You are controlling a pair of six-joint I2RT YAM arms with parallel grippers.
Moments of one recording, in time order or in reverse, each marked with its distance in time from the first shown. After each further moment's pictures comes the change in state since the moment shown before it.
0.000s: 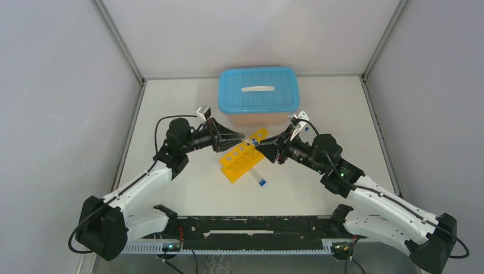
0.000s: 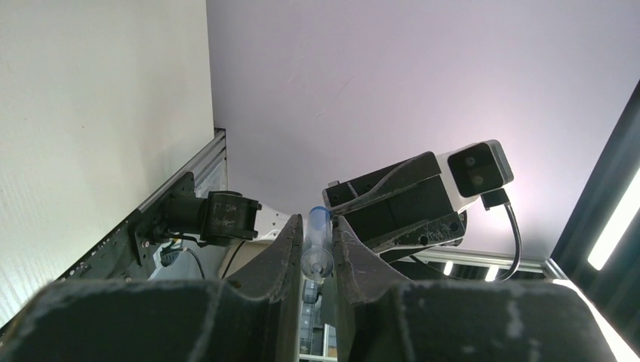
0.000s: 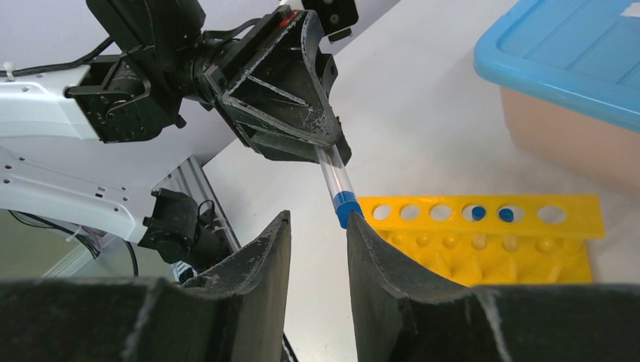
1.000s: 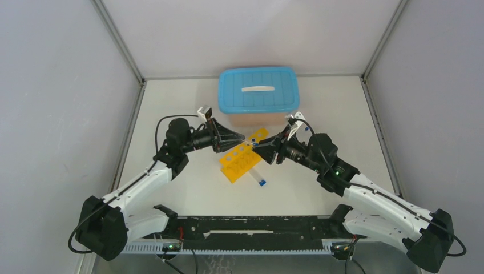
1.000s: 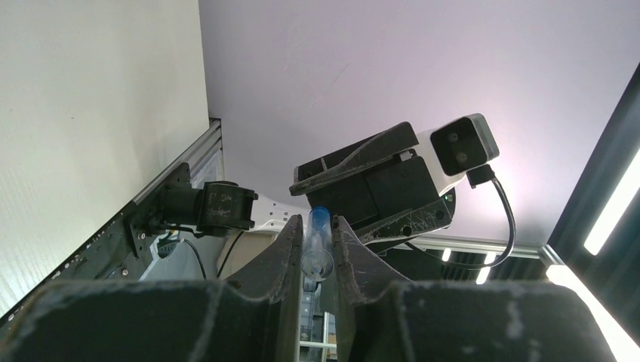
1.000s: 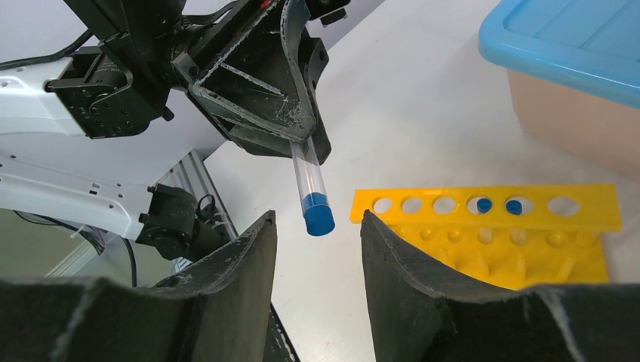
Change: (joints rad) left arm 0.000 0.000 0.000 0.015 0.034 -0.008; right arm -0.022 0.031 -0.032 0.048 -0.034 0.026
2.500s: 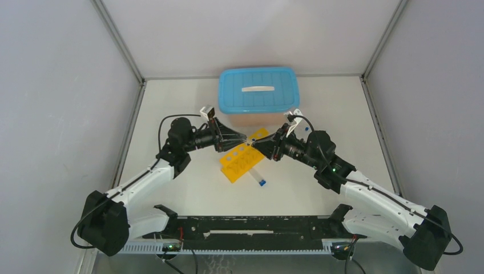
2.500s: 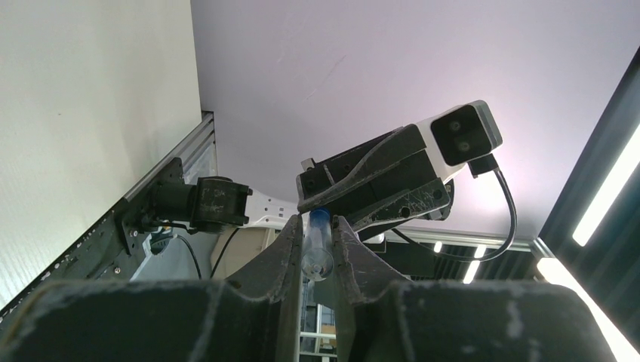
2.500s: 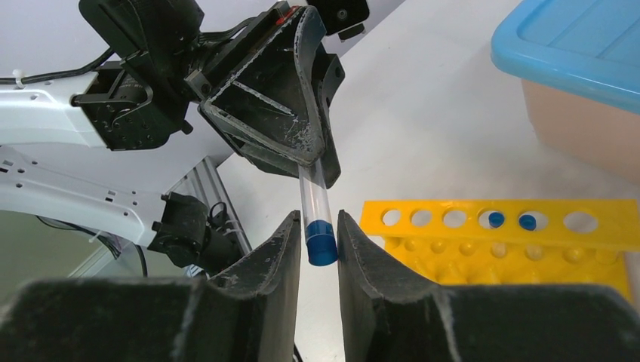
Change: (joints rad) left arm -0.009 0.040 0.000 0.060 0.021 -0.027; right arm -0.032 0.045 0.000 0.075 -0.053 0.037
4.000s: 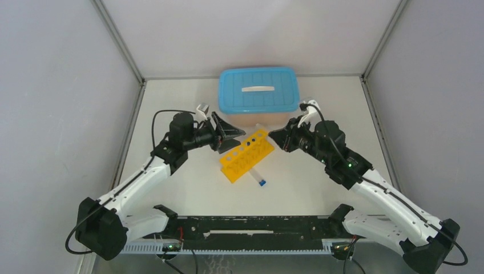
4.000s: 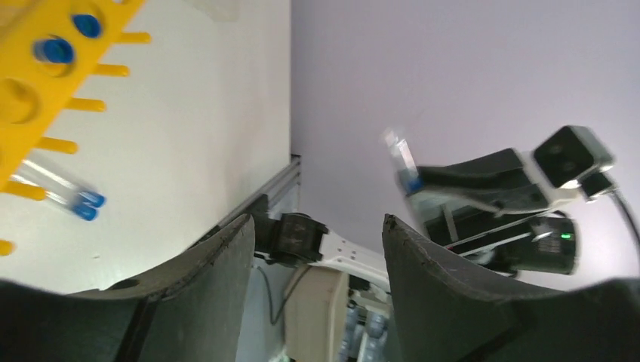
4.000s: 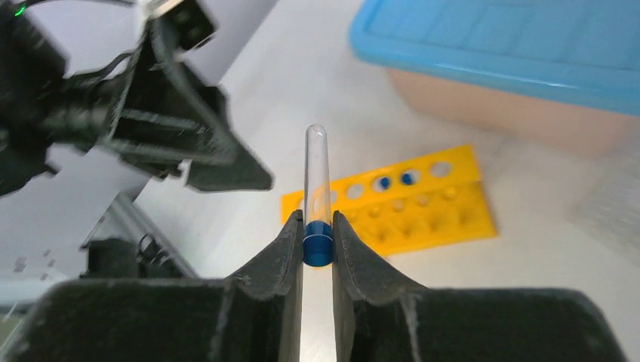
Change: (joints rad) left arm -0.010 -0.029 0.111 -0.367 -0.169 0.264; right arm -0.046 -0.050 0.163 -0.381 0.188 -0.034
